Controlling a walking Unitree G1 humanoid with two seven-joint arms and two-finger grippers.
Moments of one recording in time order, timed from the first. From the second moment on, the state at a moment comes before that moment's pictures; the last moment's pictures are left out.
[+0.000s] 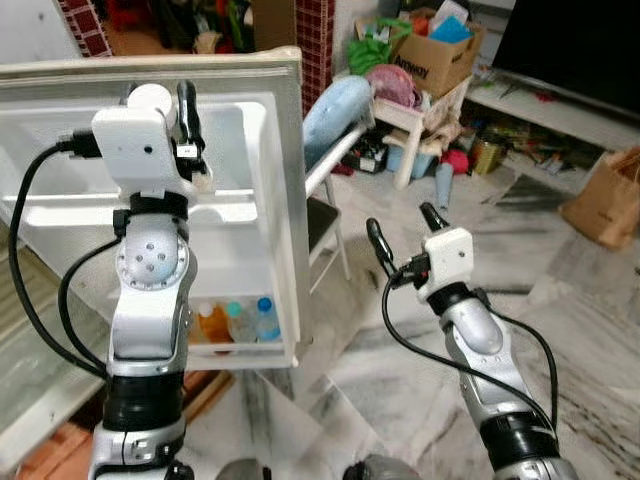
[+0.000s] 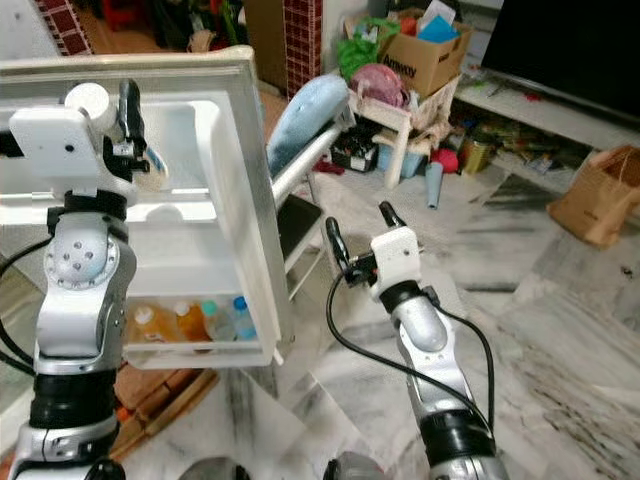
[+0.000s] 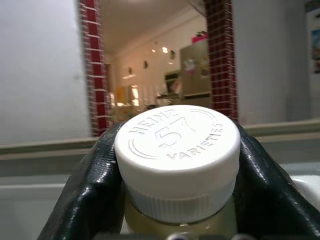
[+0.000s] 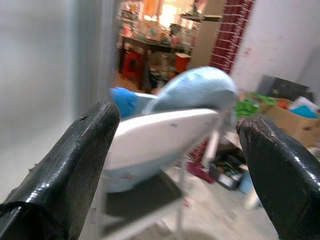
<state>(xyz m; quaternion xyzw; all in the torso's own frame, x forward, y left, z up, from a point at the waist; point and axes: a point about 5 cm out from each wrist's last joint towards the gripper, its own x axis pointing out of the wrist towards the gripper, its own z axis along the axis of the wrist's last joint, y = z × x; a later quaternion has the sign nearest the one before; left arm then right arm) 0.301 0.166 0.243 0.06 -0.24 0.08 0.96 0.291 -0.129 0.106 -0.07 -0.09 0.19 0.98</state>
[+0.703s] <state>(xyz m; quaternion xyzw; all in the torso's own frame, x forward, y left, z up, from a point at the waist) 0.353 0.168 0.220 0.05 -0.20 0.08 0.98 0.290 -0.130 0.104 -0.07 -0.09 0.18 0.98</state>
